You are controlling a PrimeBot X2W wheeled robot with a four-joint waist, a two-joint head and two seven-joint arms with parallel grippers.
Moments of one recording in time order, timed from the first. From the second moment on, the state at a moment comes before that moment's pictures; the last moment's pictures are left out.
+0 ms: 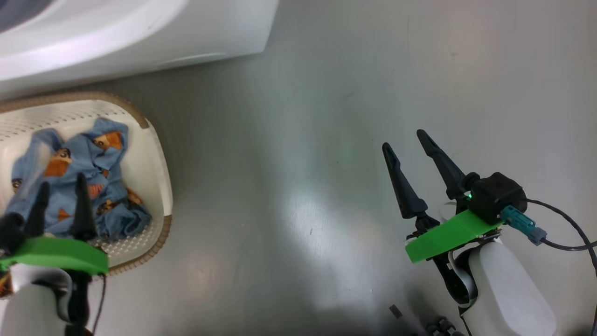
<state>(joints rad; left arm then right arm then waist) -0.42 0.06 0.29 0.53 -0.18 -0.12 -0.26 -0.40 -0.08 0.18 0.24 0.23 0.13 -0.25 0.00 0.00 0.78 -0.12</state>
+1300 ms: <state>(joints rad) -0.77 0.34 0.21 1.06 -0.10 -0.12 -0.26 -0.45 -0.06 0.21 0.20 0.29 0.13 -0.26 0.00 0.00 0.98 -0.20</state>
